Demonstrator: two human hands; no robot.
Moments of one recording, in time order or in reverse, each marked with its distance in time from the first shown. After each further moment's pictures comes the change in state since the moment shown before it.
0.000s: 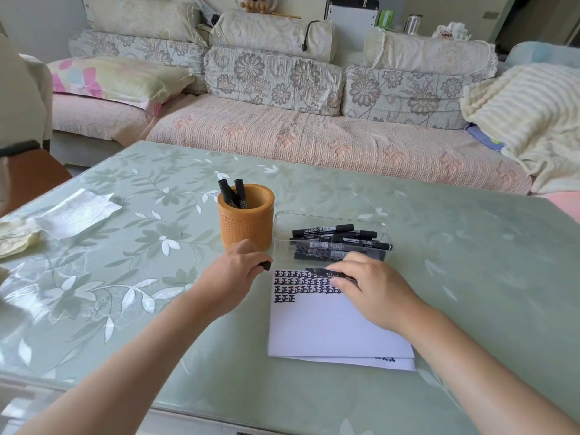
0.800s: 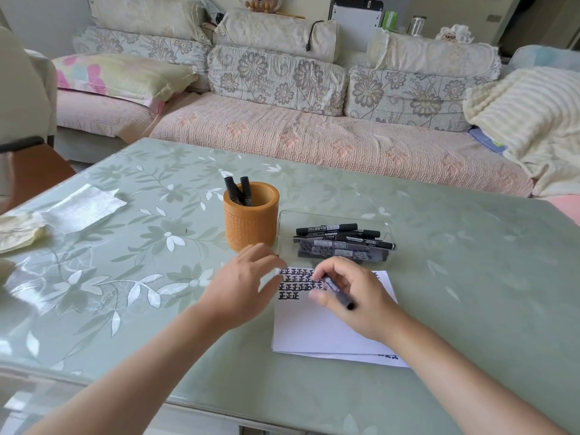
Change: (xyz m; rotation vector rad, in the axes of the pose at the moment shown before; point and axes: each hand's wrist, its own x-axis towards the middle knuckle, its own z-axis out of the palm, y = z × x) left_hand -0.018 0.023 0.002 -0.006 0.120 0.127; right_hand -0.008 -0.030 0.018 0.552 0.046 -0.033
